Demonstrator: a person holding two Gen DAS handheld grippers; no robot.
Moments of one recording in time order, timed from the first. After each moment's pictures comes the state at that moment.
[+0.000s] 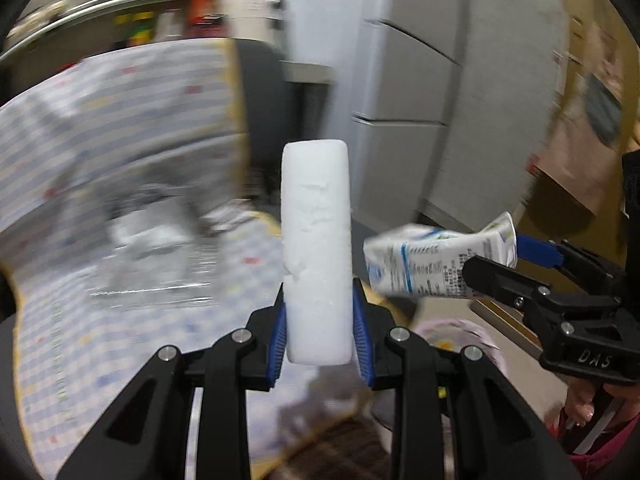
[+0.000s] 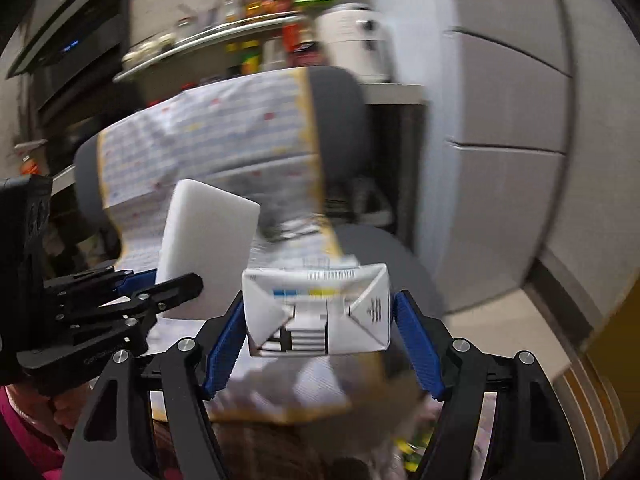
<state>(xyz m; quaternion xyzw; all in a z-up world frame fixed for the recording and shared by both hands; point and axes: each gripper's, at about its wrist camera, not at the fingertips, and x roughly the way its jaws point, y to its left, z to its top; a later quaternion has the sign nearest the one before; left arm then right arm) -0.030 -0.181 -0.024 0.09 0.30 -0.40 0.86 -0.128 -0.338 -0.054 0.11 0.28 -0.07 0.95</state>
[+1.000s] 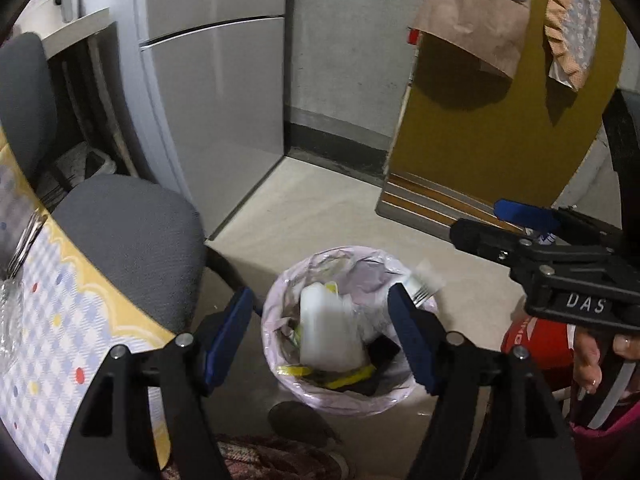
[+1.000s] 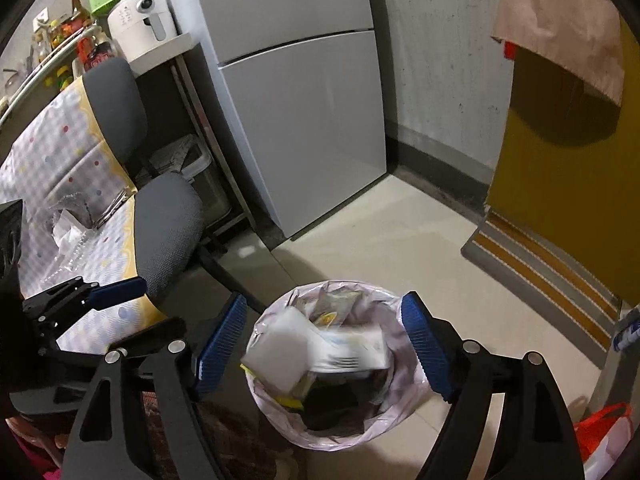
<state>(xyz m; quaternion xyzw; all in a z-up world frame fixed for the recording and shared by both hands) -0.110 -0.369 -0.111 0.23 0.36 -0.53 0.73 -0.238 -0.493 -0.158 0.25 0.36 -0.27 0.86</state>
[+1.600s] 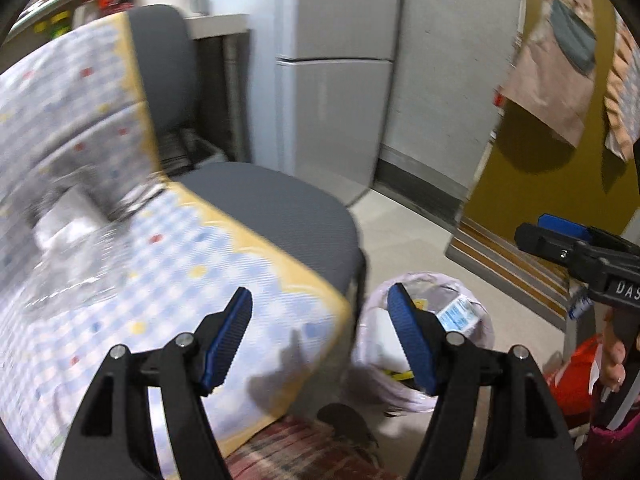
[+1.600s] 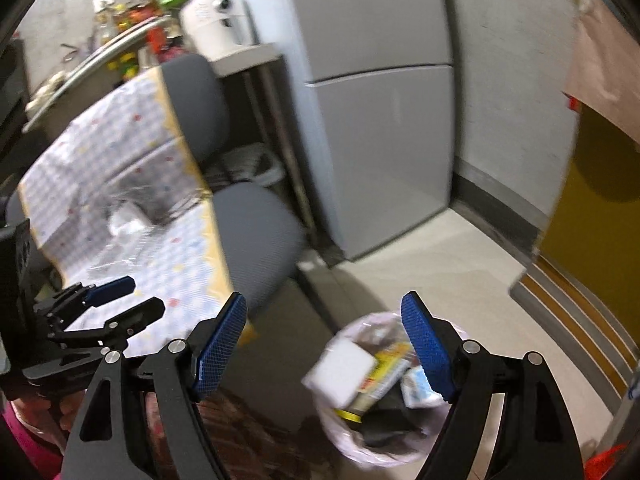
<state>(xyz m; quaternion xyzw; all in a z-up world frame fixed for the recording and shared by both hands) -0.055 -0.253 -0.071 0.16 0.34 -0.42 0.82 -0.189 -0.433 -0.107 0.21 0.33 -0.17 0.91</state>
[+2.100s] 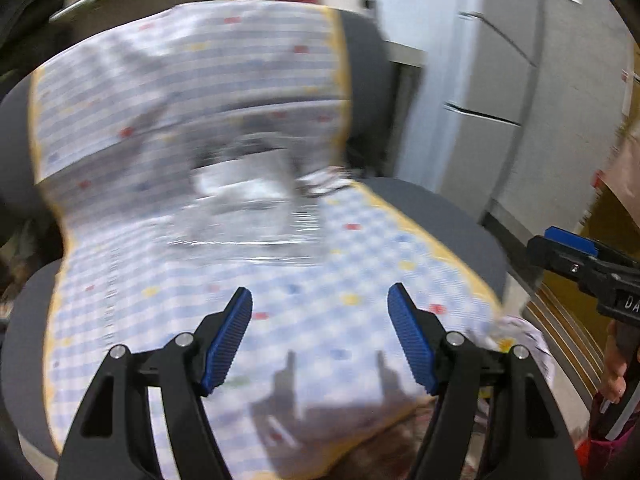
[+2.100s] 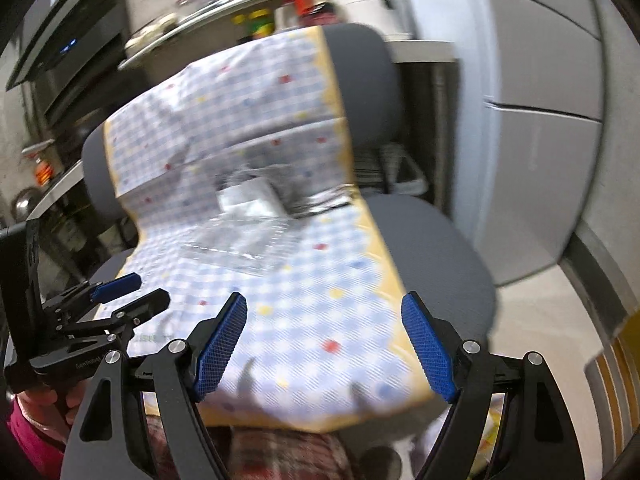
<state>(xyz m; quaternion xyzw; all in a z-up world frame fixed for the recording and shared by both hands) 0.017 -0.094 -0.052 0.07 0.34 -0.24 0.91 -0.054 -0.318 -0.081 0.14 0.33 0.01 0.93</state>
